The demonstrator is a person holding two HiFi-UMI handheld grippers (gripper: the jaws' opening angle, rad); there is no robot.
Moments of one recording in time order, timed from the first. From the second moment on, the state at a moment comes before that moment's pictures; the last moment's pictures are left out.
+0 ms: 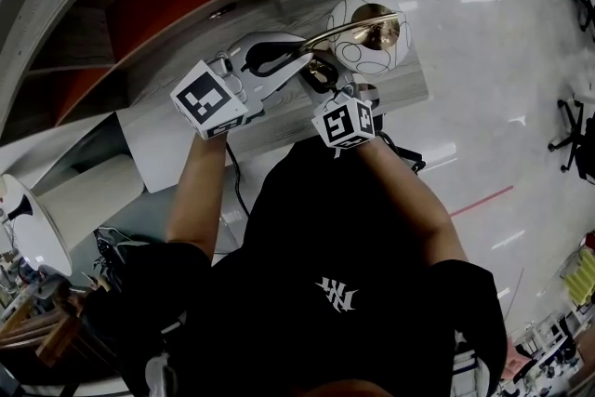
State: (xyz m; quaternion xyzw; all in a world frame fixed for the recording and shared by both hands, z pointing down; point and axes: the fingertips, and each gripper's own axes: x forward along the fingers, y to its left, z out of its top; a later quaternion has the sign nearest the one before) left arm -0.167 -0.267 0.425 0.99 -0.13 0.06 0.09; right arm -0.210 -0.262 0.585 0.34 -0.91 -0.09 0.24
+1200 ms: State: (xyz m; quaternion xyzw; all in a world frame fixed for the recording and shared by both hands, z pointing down) left arm -0.165 -0.271 0.430 0.99 -0.14 0.07 0.08; right arm -0.214 -0.275 0.587 0.35 -0.90 -0.10 0.23
